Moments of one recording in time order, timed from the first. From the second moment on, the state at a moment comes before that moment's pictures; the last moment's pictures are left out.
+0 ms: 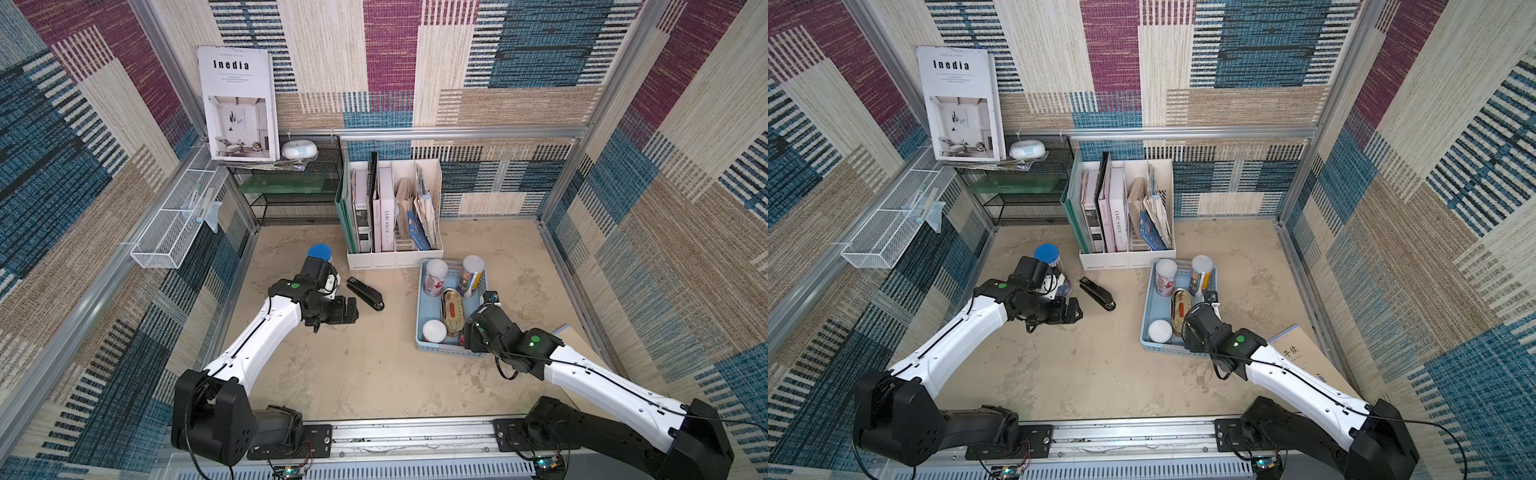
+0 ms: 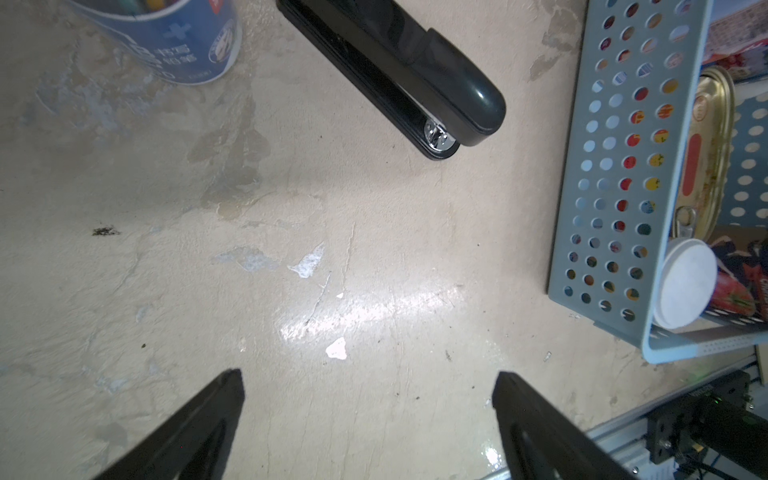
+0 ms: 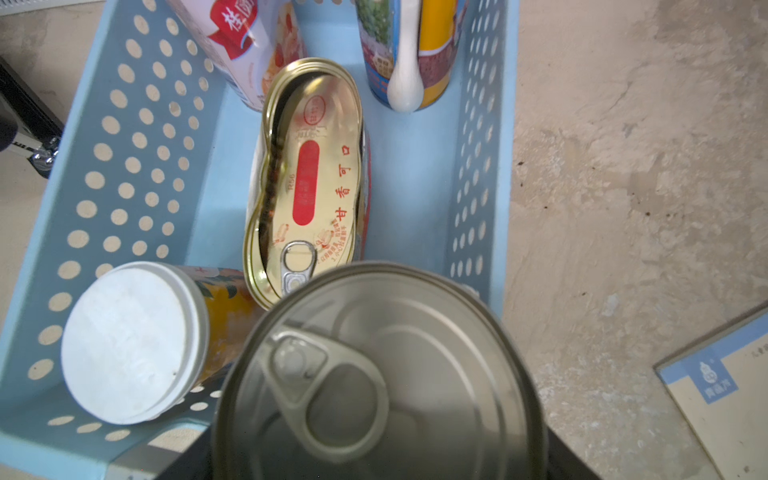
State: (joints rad) left arm -0.26 1.34 1.04 -0.89 0.24 -0.26; right arm 0.74 0.98 0.63 -0.63 0.38 0.63
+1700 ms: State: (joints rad) left arm -0.31 1.26 1.03 -0.88 0.28 -0.26; right arm 0.65 0.87 0.82 -0.64 0.44 0.54
